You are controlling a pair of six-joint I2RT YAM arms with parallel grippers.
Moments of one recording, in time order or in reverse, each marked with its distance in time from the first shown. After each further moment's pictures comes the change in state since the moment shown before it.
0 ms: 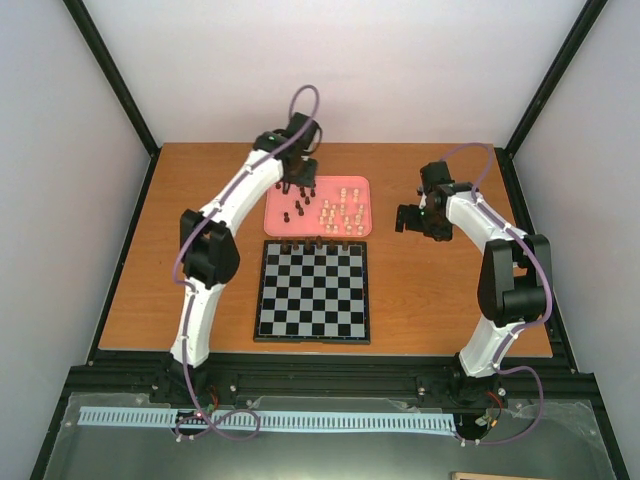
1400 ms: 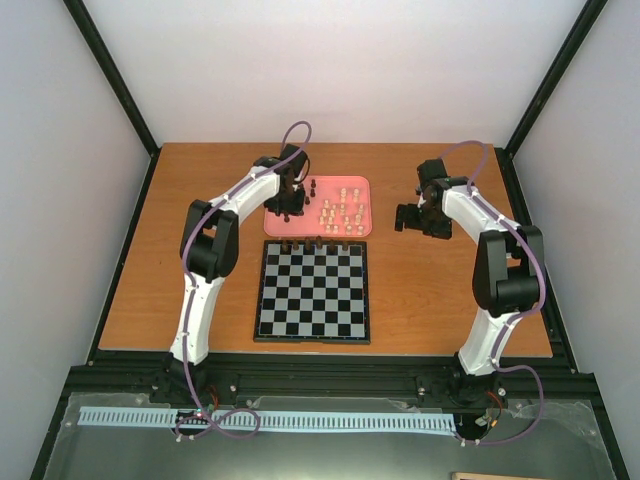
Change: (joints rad) left arm 0.106 0.061 -0.287 0.116 0.075 -0.017; right arm 0.000 0.074 0.077 -0.062 0.020 0.000
